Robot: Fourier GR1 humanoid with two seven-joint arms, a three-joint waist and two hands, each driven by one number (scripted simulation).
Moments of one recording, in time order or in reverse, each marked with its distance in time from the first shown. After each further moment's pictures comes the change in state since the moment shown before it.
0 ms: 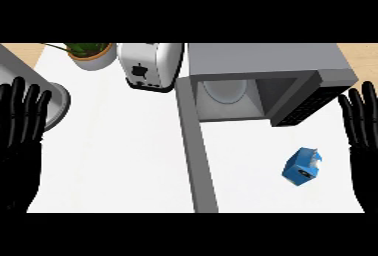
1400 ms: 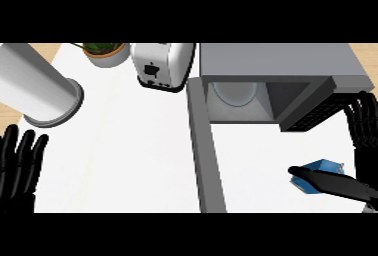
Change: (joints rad) left arm 0.301 -0.074 -0.123 -0.214 -0.023 -0.013 0.033; right arm 0.020 0.002 -0.120 0.151 0.062 -0.024 0.093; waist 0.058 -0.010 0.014
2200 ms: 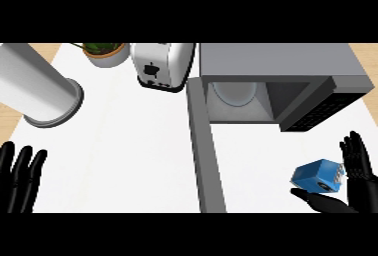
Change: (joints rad) left arm 0.100 -0.005 -0.095 -0.087 -0.048 0.015 0.002; right arm 0.163 0.028 -0.080 0.303 0.014 0.025 -0.353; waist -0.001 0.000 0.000
